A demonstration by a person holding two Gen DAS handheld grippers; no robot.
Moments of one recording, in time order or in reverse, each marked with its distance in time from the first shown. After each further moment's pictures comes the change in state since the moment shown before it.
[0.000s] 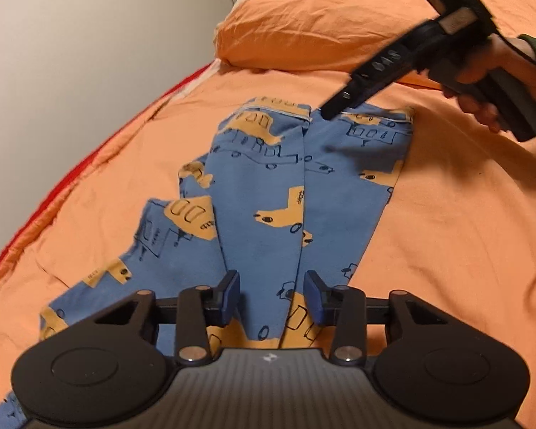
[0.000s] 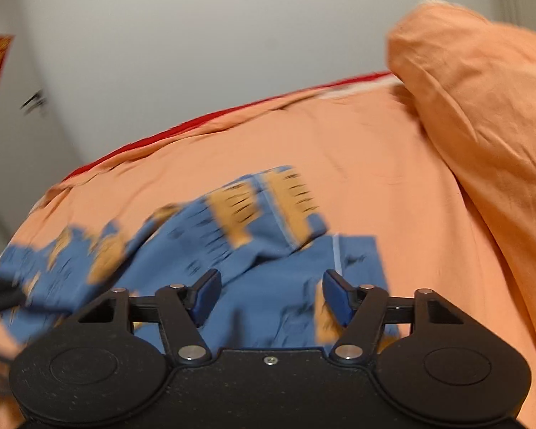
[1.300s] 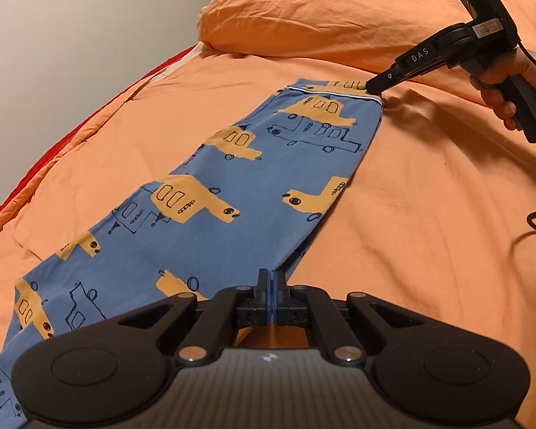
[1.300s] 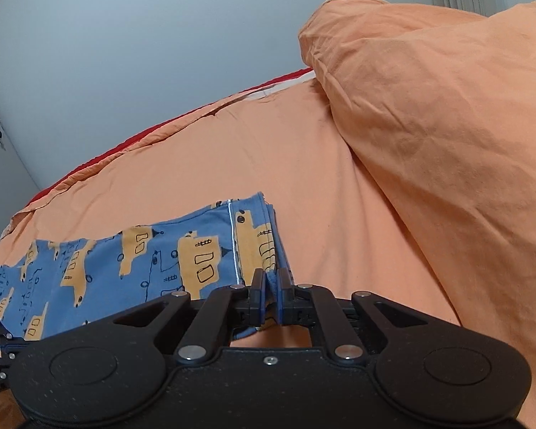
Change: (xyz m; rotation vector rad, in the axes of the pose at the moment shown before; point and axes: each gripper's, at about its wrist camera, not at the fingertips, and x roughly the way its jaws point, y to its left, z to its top) left arm -0.012 -0.012 -0.003 -0.023 0.049 -0.064; right arm -0.059 -0.046 -0.038 0.087 -0.036 -0.137
